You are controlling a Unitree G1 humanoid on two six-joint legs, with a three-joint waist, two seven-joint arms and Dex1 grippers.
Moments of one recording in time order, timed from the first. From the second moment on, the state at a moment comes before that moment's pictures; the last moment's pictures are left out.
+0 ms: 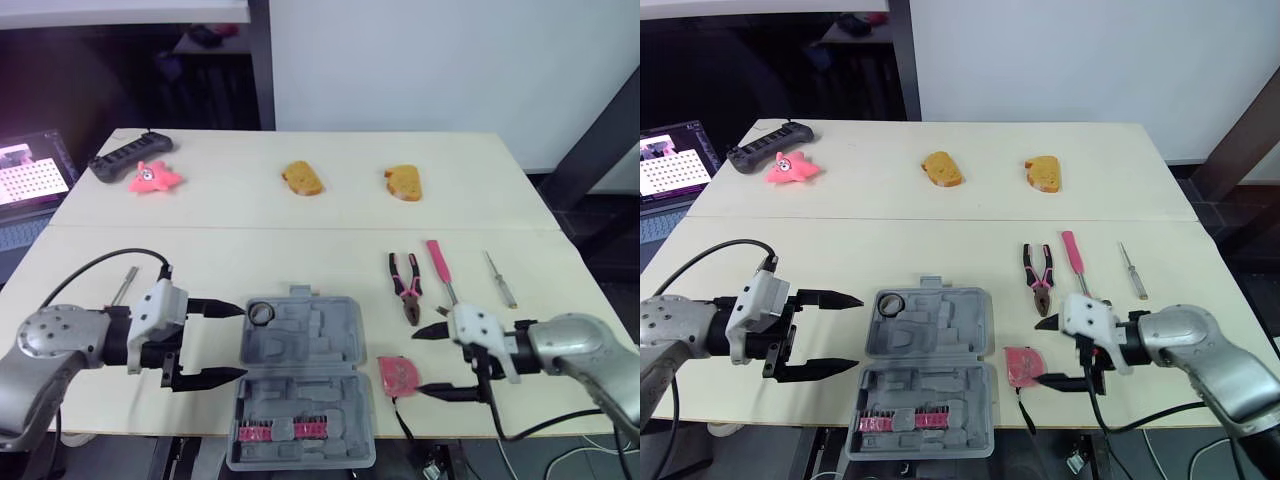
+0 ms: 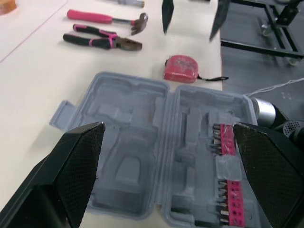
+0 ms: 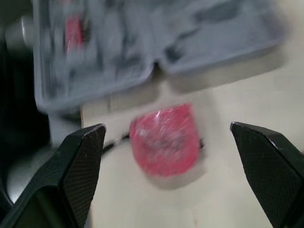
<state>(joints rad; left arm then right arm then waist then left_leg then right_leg) 0.04 0.92 0.20 -0.43 -0.60 0.35 -1.29 -0.01 -1.03 0.16 -0.34 0.29 0.24 1.13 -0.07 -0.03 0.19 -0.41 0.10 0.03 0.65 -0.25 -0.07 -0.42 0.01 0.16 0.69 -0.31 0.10</state>
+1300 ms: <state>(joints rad) 0.16 0.94 0.25 -0.39 -0.57 0.27 -1.32 -0.43 -0.86 0.33 -0.28 -0.04 0.42 1.11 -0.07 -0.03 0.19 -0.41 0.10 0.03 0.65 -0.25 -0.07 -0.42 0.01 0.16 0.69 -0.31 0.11</state>
